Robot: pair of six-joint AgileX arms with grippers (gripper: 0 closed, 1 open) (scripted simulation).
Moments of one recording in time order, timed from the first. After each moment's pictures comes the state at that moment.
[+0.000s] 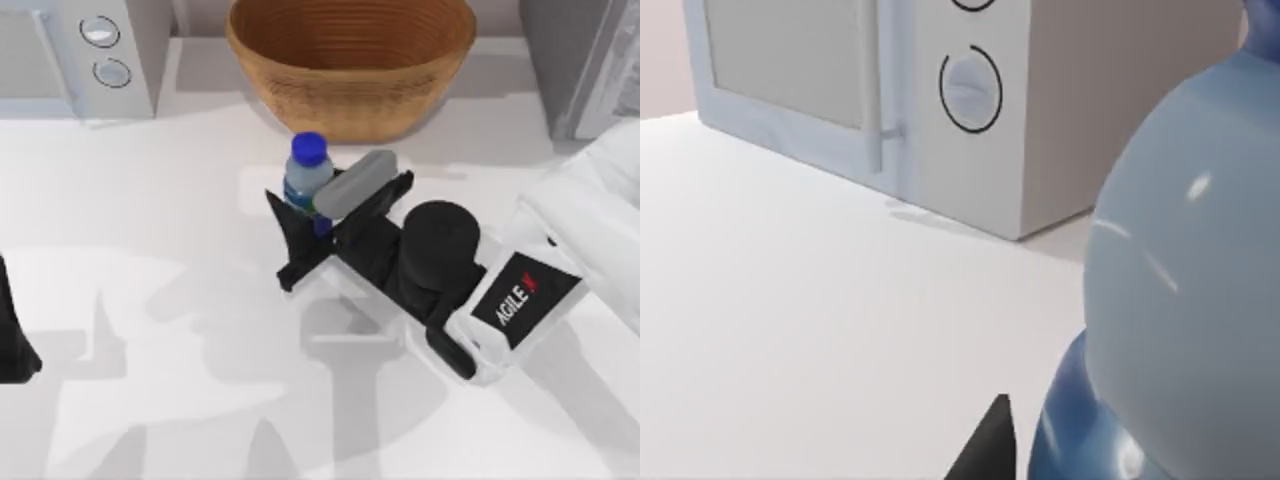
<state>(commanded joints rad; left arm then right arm) 0.00 0.00 0.00 0.00 0.00 0.00 0.64 2.44 1.04 1.39 -0.10 0.00</state>
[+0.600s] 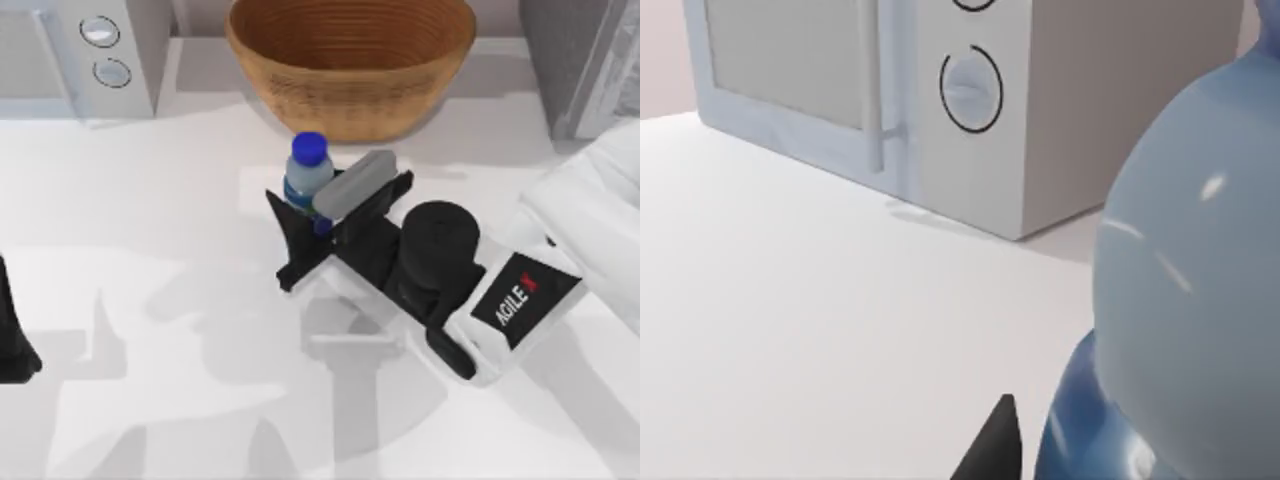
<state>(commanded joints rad) 0.00 0.00 0.00 0.00 0.00 0.00 0.64 2.44 1.04 1.39 -0.10 0.00</state>
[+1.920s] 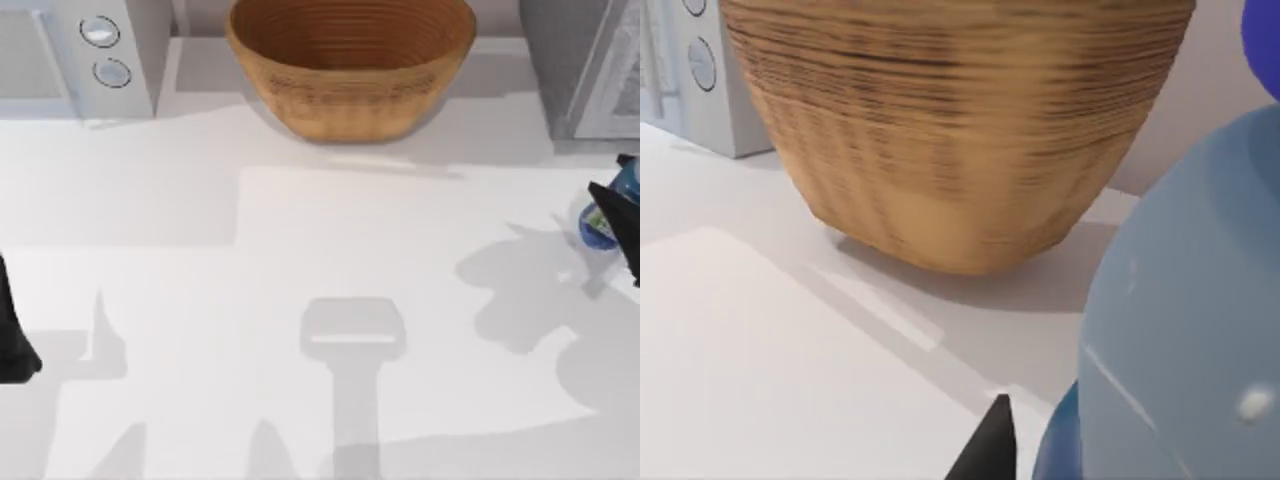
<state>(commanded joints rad) 0.00 0.00 0.00 0.00 0.00 0.00 -0.23 2.19 0.60 1.58 -0.97 -0.01</state>
